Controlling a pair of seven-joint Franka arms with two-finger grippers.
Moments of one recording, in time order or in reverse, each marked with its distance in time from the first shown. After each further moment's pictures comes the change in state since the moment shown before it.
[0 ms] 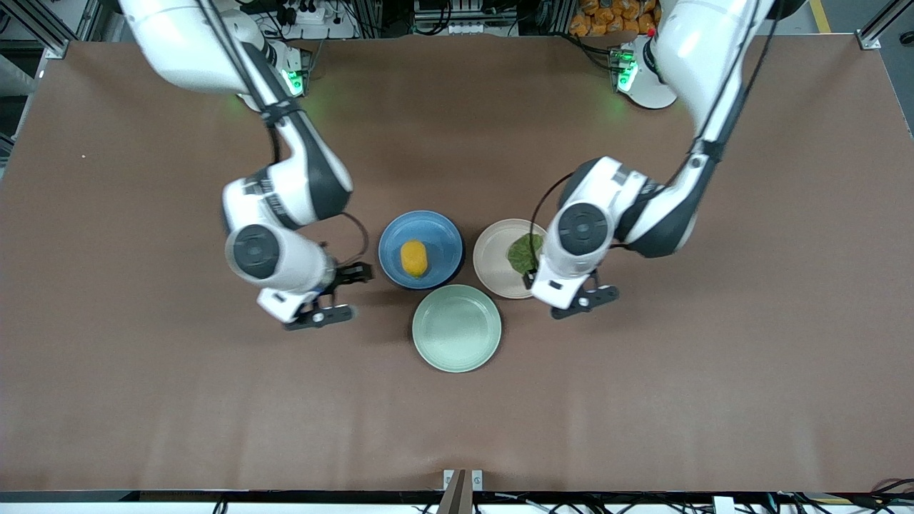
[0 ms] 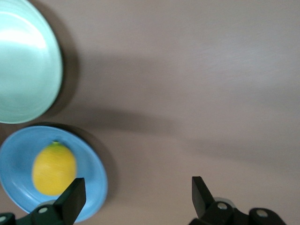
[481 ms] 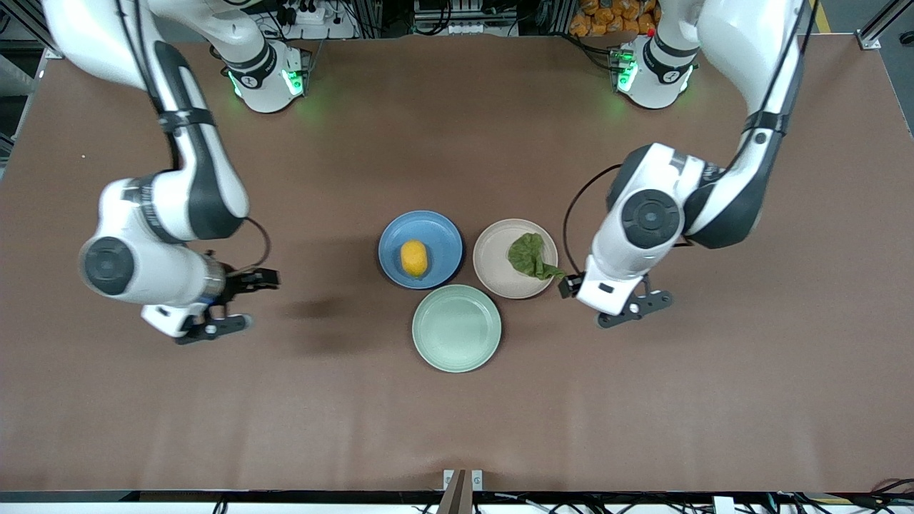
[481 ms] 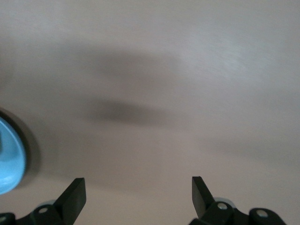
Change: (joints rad) left arm 0.094 -0.081 0.001 -0.001 0.001 -0.023 0.126; right arm -0.143 -0.105 -0.101 -0.091 -0.015 -0.070 -0.235
